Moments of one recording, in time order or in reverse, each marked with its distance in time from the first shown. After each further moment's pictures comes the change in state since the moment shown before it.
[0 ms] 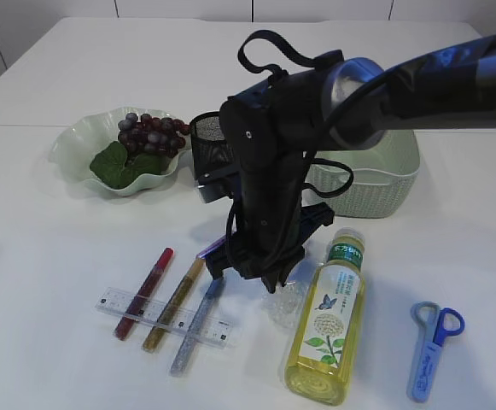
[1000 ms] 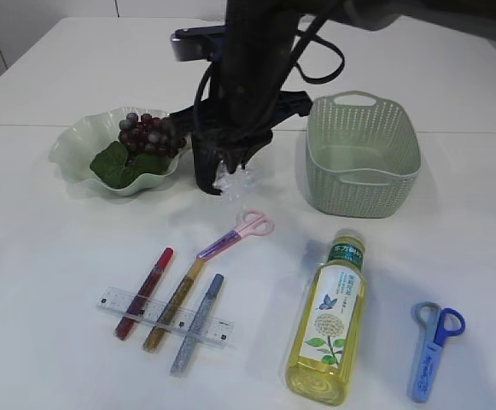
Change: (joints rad) left arm 0.000 0.000 0.000 0.011 0.000 0.000; right arm -0.059 0.003 -0.441 0.055 0.145 -0.001
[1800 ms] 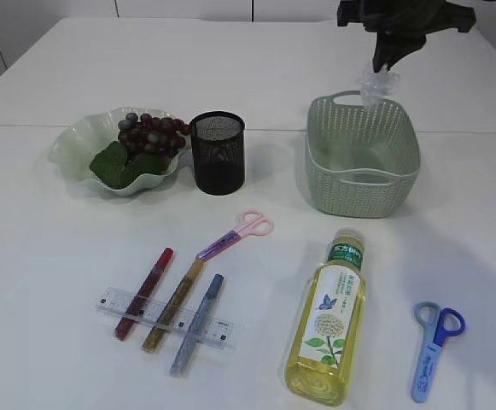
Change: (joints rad) left arm 0.000 0.000 0.000 0.017 0.000 0.000; right arm -0.392 0.000 -0.191 -0.061 0.012 0.032
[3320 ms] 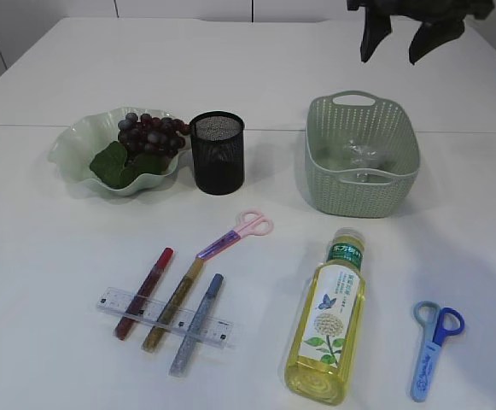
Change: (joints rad) left arm 0.000 0.000 0.000 -0.002 0.000 0.000; right arm -0.011 -0.104 0.095 0.061 0.000 -0.058
